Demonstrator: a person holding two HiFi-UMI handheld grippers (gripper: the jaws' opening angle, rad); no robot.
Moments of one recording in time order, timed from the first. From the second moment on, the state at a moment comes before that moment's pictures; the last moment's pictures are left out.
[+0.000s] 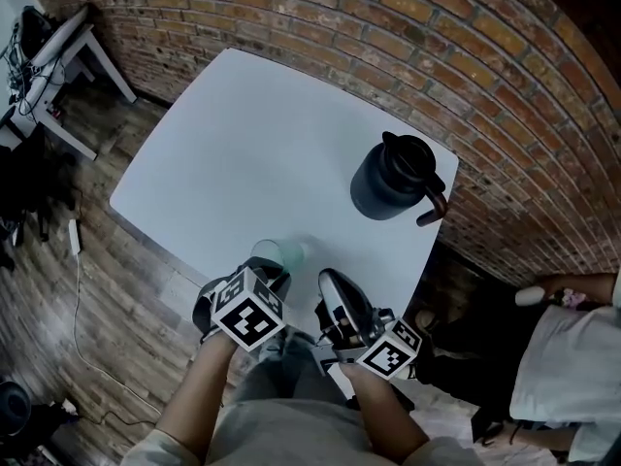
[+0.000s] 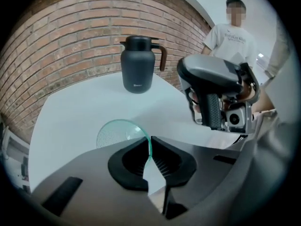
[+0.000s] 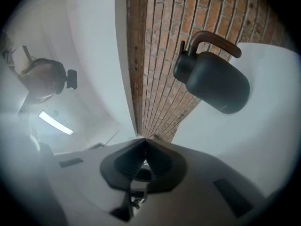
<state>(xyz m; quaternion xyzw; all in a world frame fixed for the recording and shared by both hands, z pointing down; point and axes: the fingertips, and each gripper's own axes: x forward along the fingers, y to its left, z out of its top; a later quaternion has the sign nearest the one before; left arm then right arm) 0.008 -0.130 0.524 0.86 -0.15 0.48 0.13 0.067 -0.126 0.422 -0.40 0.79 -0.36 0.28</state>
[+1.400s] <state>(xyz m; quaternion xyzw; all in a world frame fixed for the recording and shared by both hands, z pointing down) 0.044 -0.112 0.540 0.76 0.00 0.65 -0.03 0.137 -0.082 0.410 -0.46 0.75 -0.35 0.31</state>
